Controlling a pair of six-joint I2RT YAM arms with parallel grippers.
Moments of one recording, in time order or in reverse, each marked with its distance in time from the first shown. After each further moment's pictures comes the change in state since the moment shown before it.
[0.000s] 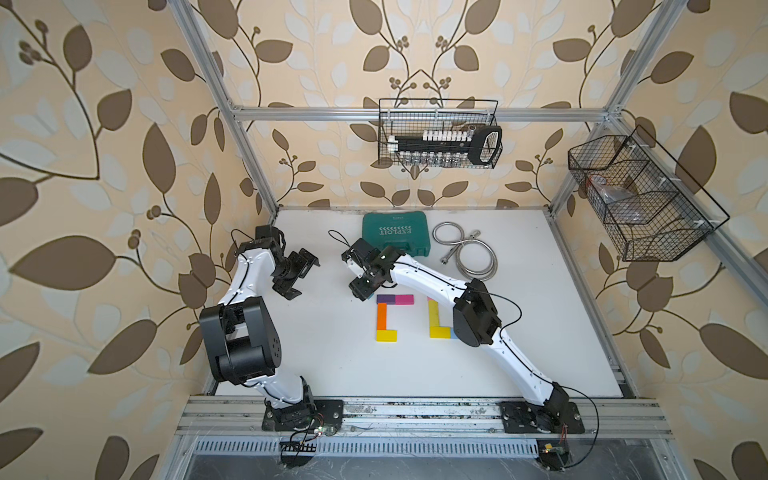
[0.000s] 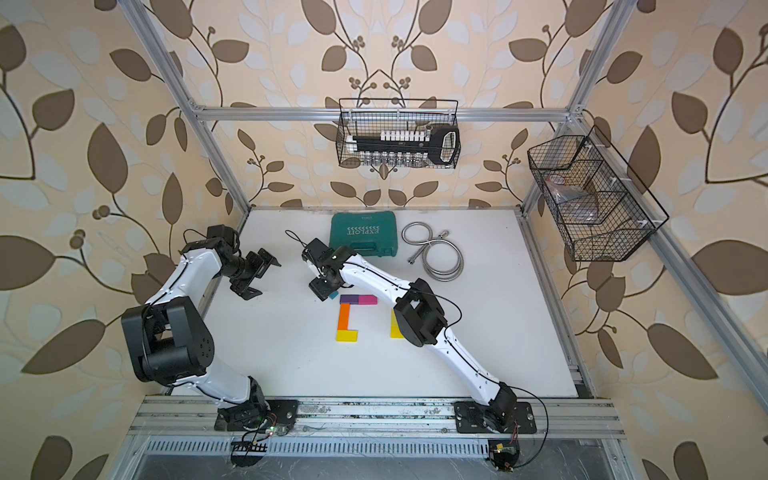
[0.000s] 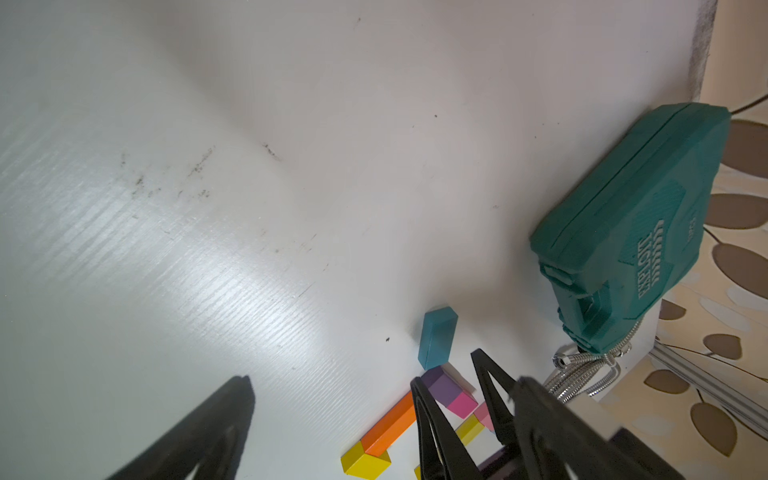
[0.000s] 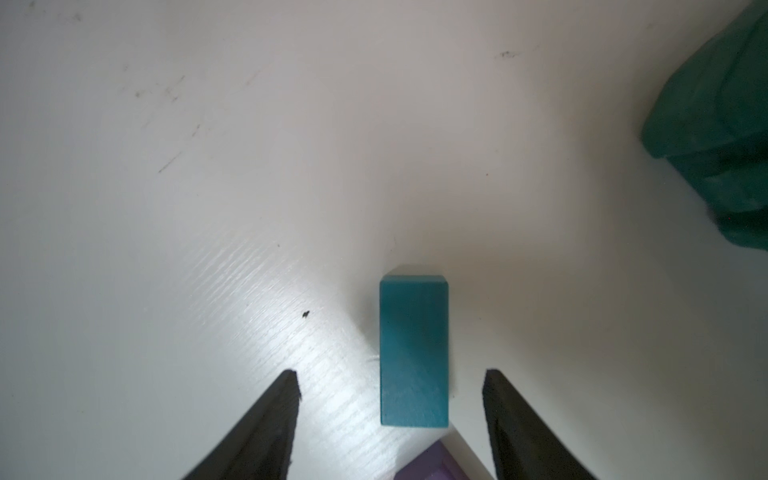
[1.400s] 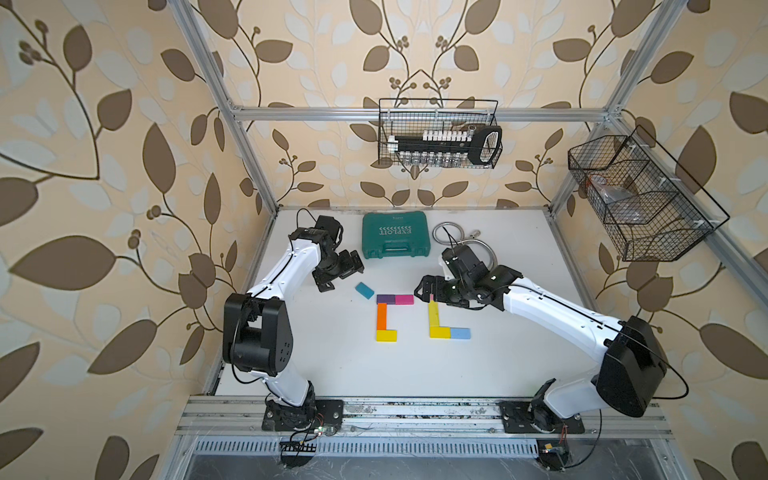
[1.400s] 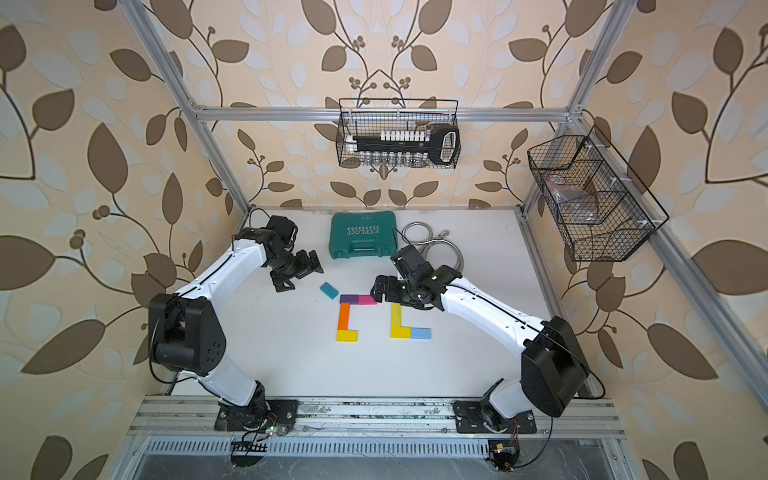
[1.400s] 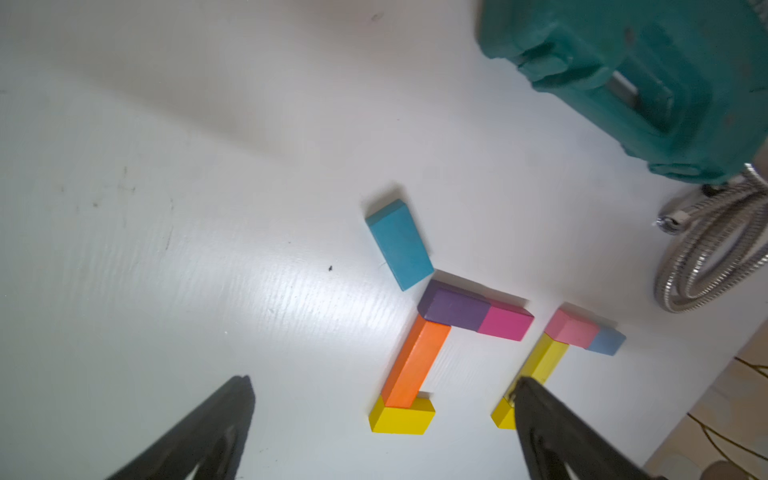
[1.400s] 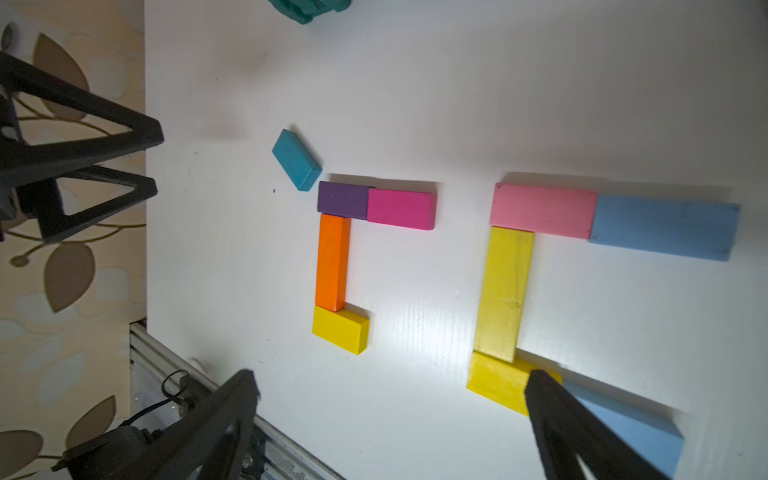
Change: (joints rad) left arm -0.416 0.048 0.106 -0.095 -0.188 0.088; right arm -0.221 -1.098 -1.269 0.335 -0.134 0.632
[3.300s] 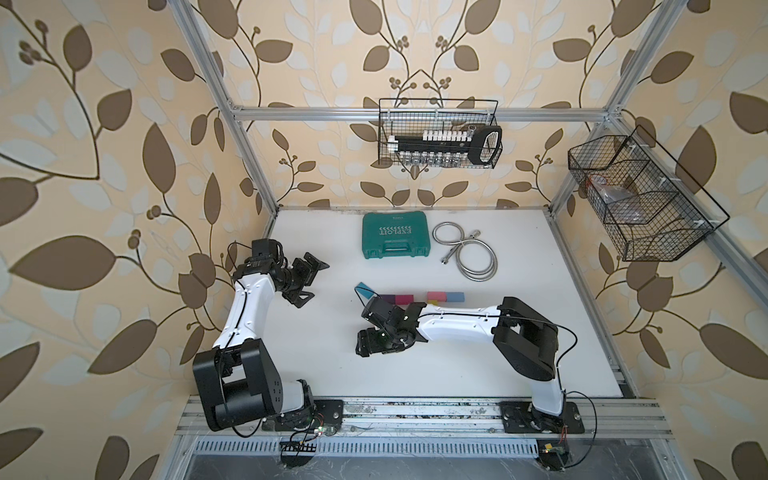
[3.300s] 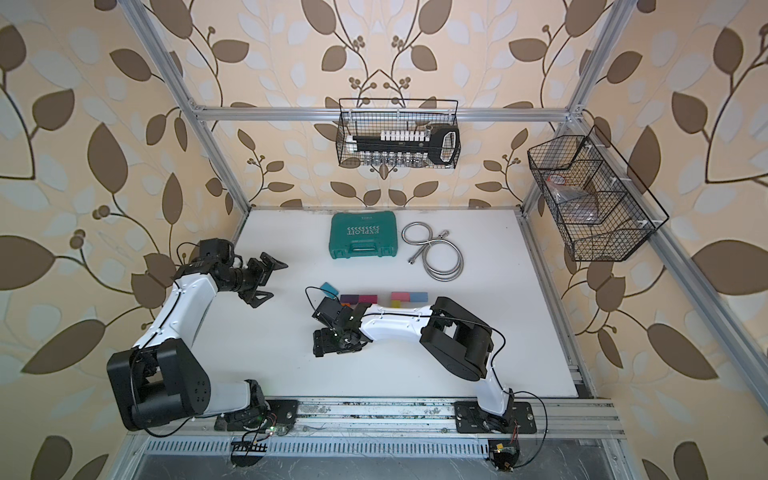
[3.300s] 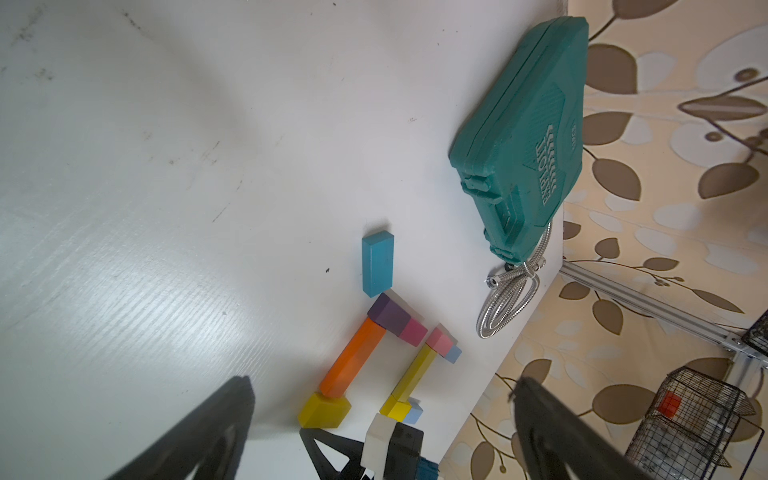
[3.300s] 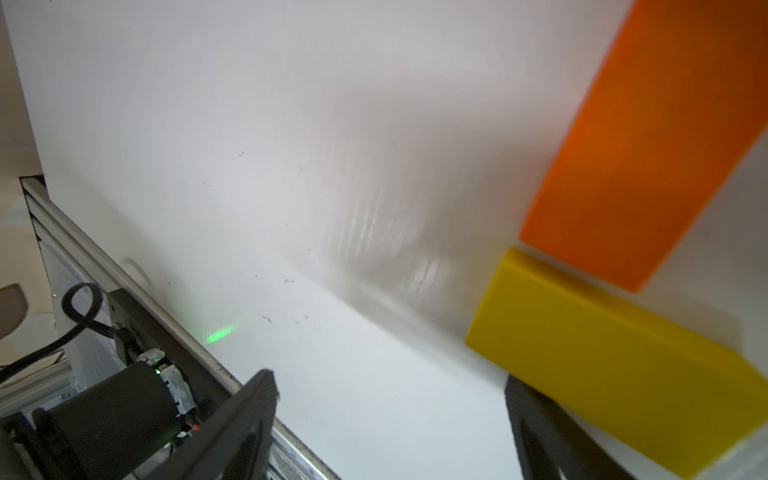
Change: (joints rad) left arm 0.413 -0.304 -0.321 0.215 0.400 -0.114; right arm 0.444 0.534 0.223 0.181 -0.026 0.200
